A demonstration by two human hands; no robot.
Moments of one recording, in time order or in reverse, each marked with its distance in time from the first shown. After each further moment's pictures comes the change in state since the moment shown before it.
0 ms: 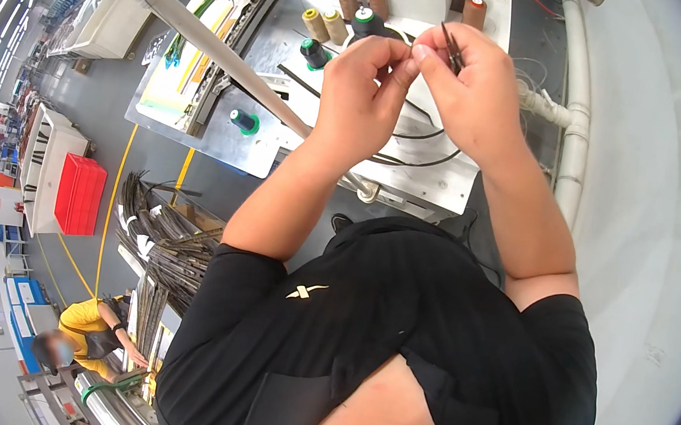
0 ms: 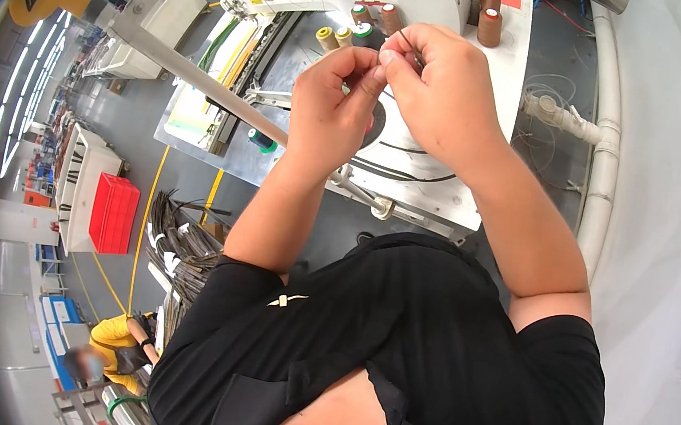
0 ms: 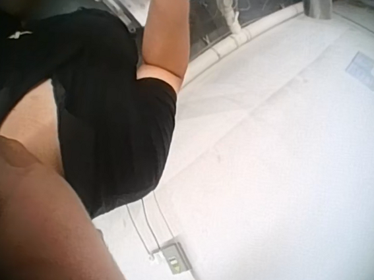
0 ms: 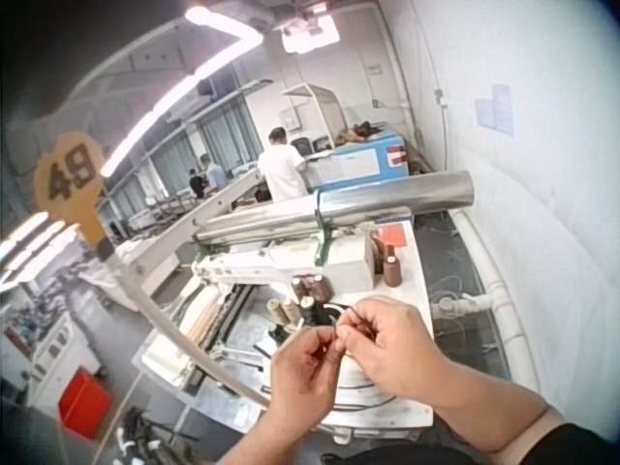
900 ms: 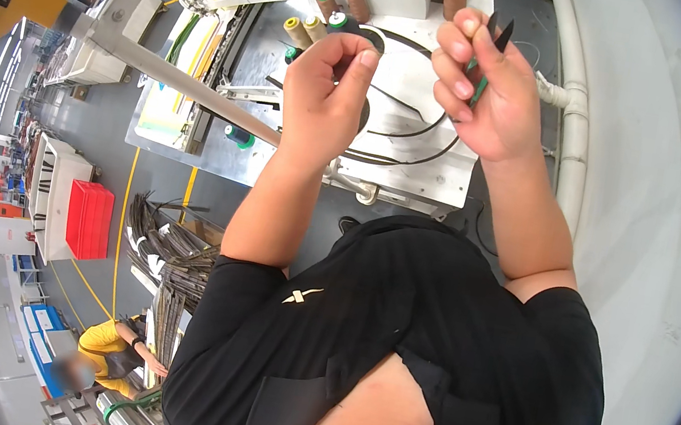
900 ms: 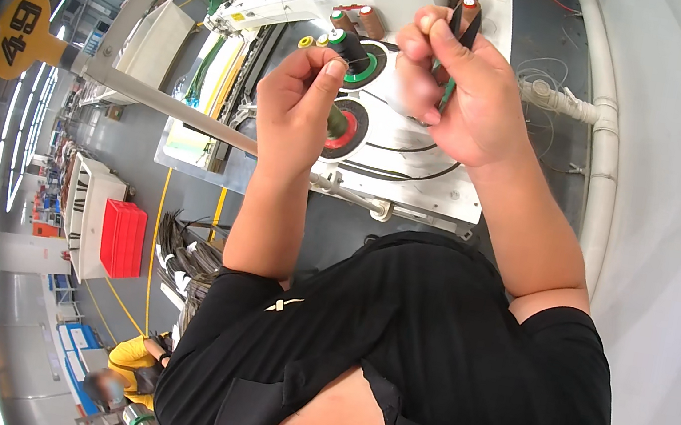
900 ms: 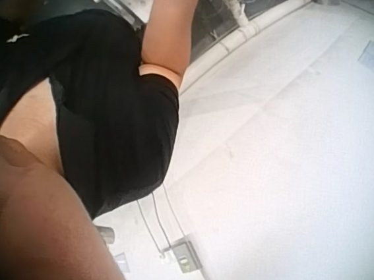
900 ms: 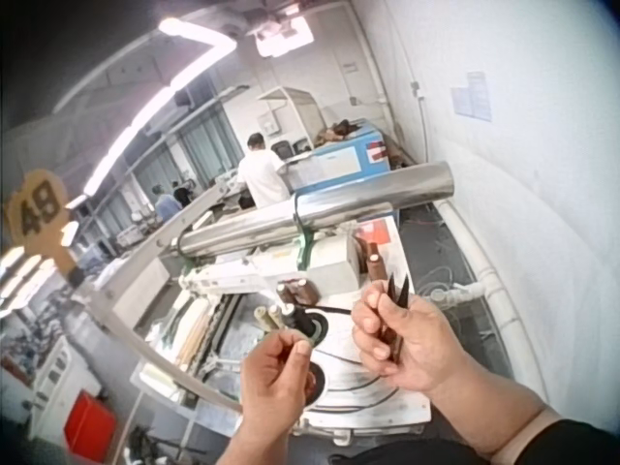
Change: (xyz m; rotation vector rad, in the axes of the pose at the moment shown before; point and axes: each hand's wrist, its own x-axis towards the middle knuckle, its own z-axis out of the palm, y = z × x) left_hand 0.005 0.002 -0.002 -0.252 0.011 -0.117; right_hand -0.011 0.023 -0.040 1.409 -0.210 0.232
